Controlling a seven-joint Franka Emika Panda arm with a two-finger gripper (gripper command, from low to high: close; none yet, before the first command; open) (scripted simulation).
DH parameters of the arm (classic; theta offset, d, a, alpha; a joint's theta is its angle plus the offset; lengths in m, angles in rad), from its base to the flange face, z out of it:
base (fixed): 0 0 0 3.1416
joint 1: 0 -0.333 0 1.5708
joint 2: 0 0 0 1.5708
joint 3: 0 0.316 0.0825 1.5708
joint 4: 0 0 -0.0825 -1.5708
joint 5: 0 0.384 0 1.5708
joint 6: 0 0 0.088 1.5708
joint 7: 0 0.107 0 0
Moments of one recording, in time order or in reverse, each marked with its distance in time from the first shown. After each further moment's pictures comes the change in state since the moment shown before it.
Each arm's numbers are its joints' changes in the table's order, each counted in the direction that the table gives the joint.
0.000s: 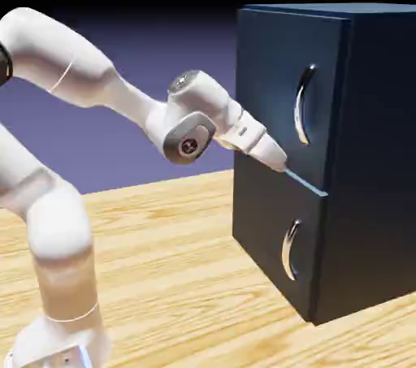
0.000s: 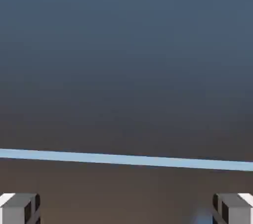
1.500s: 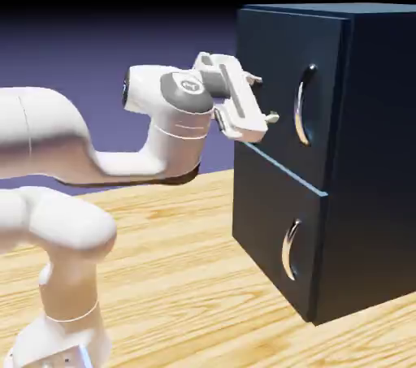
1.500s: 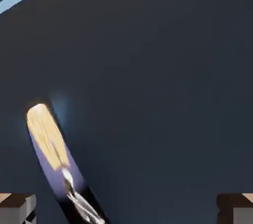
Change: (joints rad) arm -0.616 -0.531 -0.754 0.152 -1.957 -0.172 -1.193
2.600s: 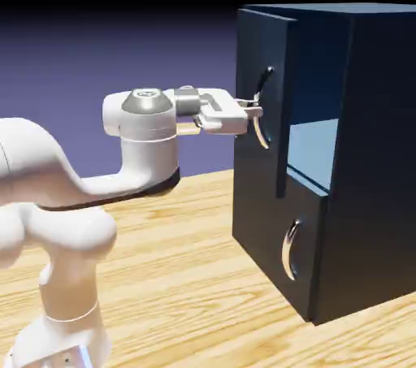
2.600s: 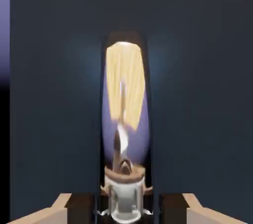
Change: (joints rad) arm 0.094 -0.209 0.254 -0.261 -0.058 -0.459 -0.218
